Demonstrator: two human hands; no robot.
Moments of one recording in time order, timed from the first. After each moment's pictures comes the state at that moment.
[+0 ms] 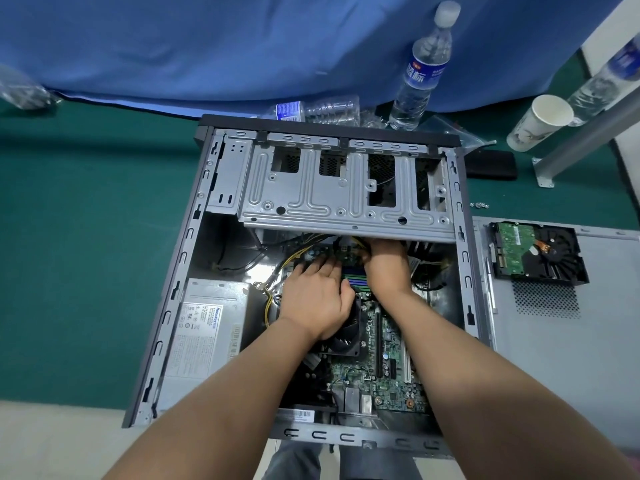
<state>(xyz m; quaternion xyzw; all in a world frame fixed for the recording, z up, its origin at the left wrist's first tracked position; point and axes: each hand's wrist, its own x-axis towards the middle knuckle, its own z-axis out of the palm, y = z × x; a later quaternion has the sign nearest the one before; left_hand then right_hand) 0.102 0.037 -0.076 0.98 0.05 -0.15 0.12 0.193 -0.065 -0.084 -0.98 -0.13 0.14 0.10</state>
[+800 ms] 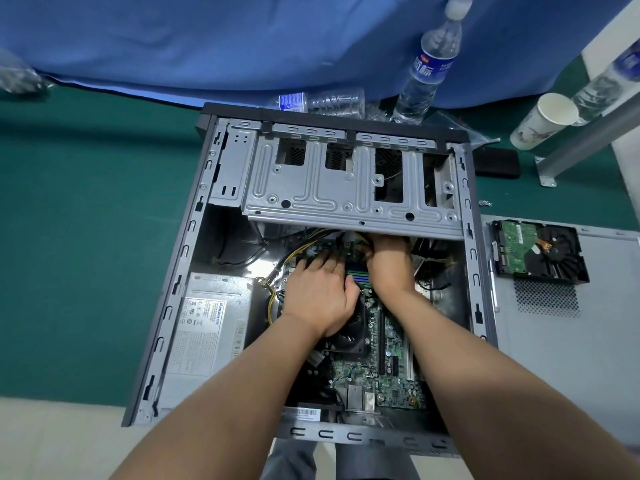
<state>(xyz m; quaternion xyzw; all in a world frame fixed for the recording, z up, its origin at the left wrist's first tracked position) 0.102 0.036 -0.073 0.98 0.05 -0.14 0.11 0.191 -0.063 -0.083 -0.98 -0.12 0.13 0.10</state>
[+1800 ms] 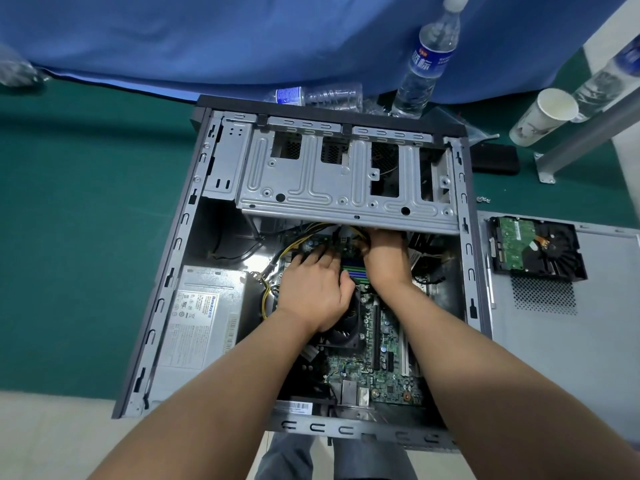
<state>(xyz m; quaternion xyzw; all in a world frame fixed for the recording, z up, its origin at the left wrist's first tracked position) 0.103 0.037 -0.074 0.98 0.05 -0.14 0.12 0.194 -0.064 -0.088 -0.97 -0.11 0.14 0.14</state>
